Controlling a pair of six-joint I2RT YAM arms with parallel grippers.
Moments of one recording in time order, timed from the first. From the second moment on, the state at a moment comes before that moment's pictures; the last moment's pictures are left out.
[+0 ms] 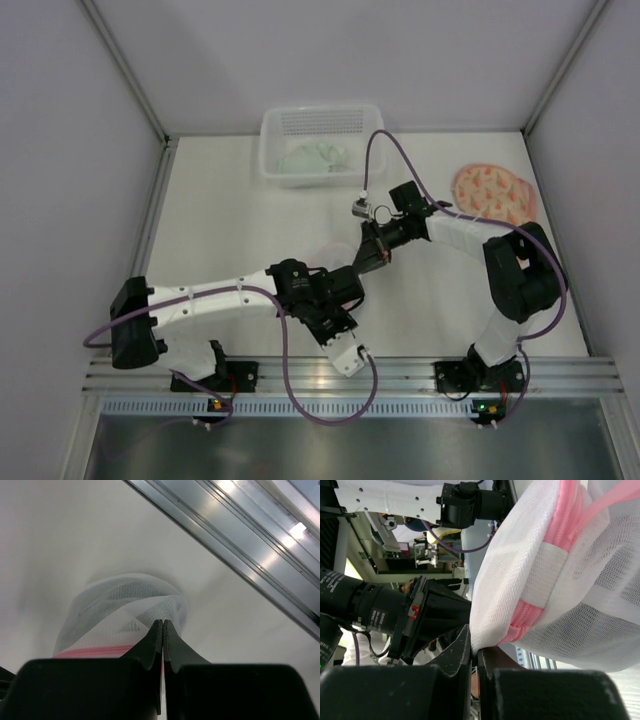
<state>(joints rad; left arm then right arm) -1.27 1.42 1.17 -1.03 0.25 1.23 0.46 1.70 1.01 -0.37 -1.35 0.33</state>
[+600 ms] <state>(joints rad) -1.22 1.53 1.34 -0.97 0.26 0.94 0.33 1.67 1.27 -0.81 -0.97 0.07</state>
